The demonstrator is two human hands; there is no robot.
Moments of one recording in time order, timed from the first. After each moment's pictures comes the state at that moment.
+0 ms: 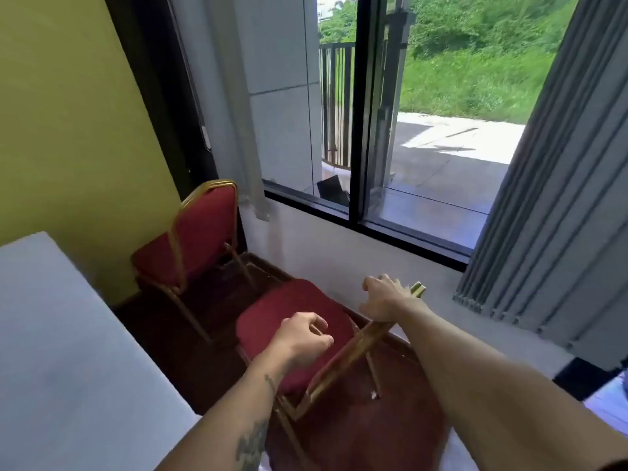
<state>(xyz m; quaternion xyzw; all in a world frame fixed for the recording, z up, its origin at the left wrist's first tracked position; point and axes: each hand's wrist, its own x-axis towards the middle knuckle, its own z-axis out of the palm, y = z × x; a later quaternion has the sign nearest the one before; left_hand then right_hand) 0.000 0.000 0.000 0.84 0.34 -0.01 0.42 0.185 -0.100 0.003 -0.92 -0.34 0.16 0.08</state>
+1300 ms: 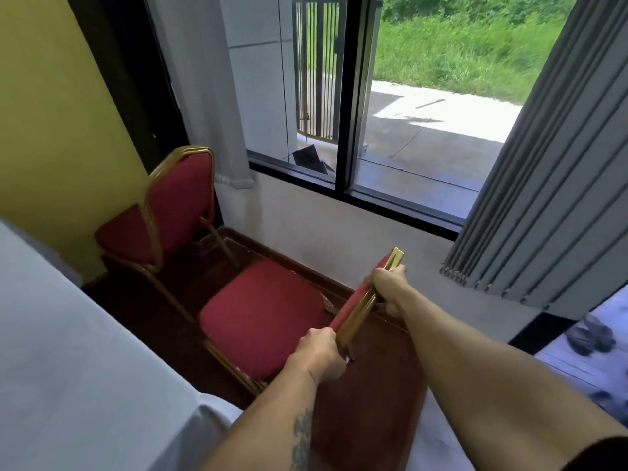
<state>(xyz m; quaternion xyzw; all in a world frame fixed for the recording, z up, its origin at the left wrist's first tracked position) -0.010 -0.018 -0.059 0.88 0.31 -0.18 0.32 0.155 -0.086 -0.042 -0.77 0.08 0.28 0.57</state>
